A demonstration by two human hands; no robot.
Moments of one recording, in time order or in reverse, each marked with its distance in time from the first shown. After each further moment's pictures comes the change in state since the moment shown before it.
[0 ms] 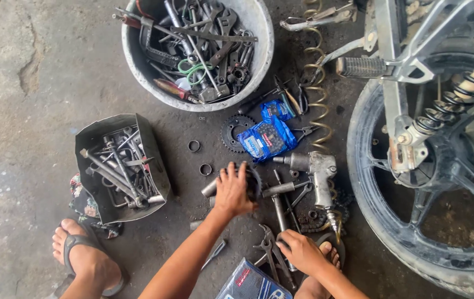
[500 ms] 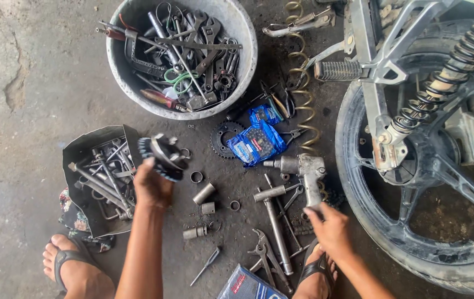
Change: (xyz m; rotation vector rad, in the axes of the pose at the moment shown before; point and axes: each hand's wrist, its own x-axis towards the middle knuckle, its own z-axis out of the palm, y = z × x) left_hand -0.005 -0.120 -0.082 -2.014 0.290 0.241; right_hand 0.016 -0.012 -0.094 -0.004 0.550 0.208
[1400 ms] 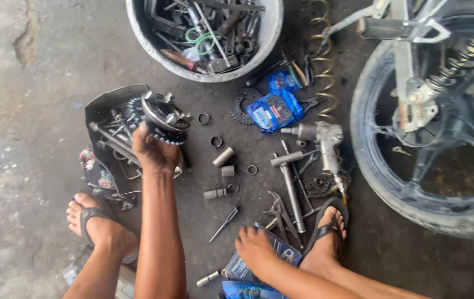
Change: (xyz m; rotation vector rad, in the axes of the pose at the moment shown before) left_hand -0.030 0.047 -0.010 -0.245 0.014 0.182; right_hand -0.176 -0.089 0.179 -0.759 -0.763 -0.627
